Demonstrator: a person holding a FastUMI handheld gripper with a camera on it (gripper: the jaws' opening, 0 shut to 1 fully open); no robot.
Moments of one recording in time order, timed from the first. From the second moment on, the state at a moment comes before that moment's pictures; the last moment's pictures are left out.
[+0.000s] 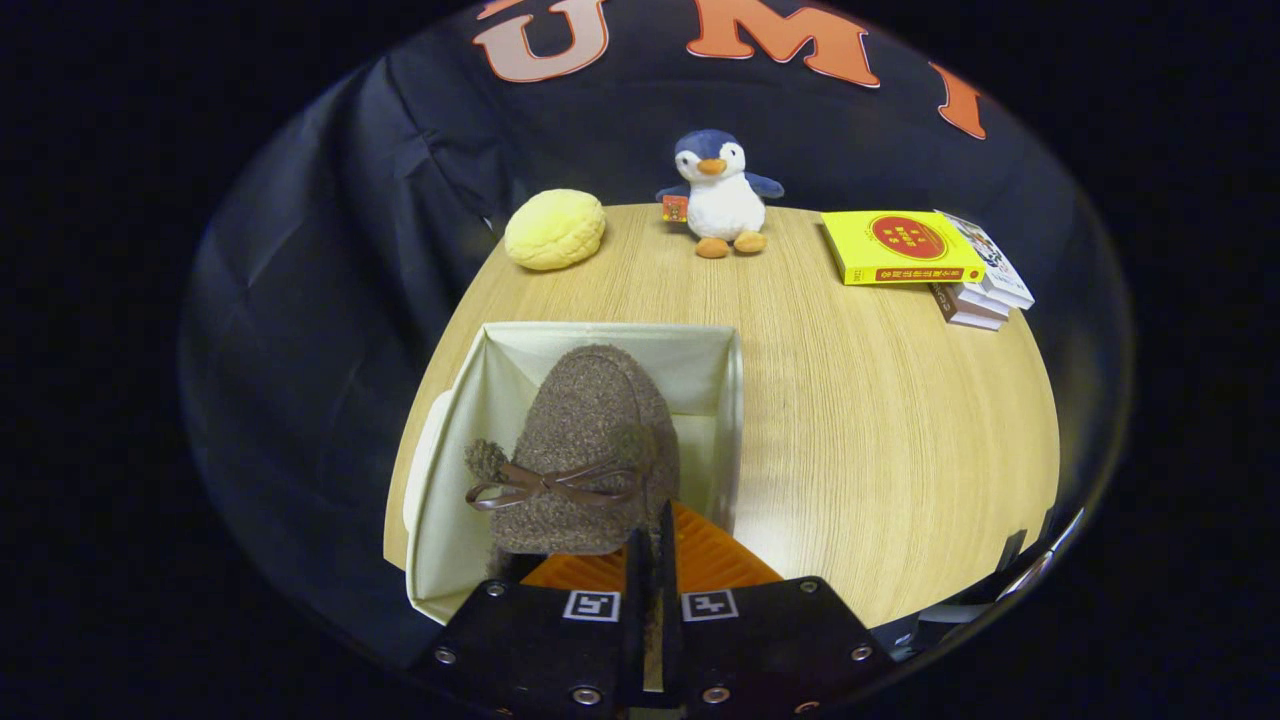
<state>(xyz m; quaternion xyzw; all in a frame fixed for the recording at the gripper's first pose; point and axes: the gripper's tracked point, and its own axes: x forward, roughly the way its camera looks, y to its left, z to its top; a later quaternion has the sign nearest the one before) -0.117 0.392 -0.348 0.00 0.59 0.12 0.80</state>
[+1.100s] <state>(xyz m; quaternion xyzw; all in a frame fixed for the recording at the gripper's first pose) -0.045 0.260 -0.222 0.12 0.40 0.18 0.89</state>
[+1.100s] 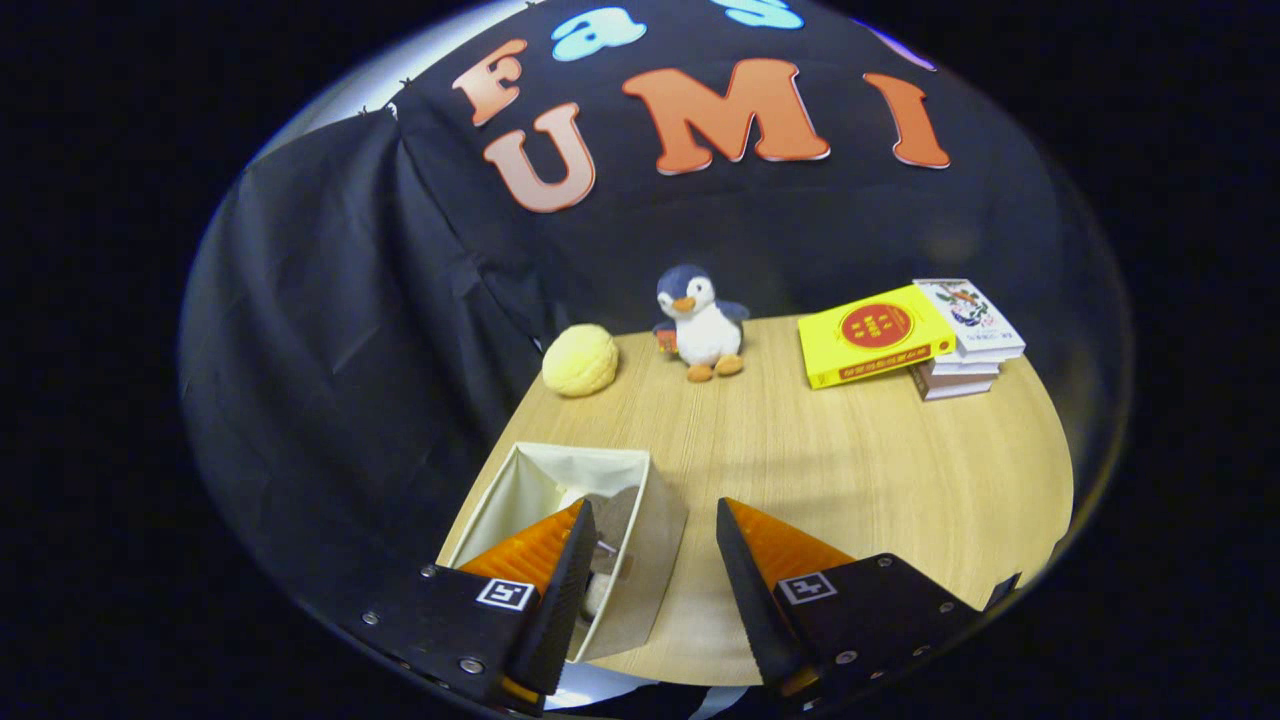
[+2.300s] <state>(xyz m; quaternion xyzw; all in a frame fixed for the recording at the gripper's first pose) 0.011 0.022 0.022 -0.01 -0.08 0.09 0.99</state>
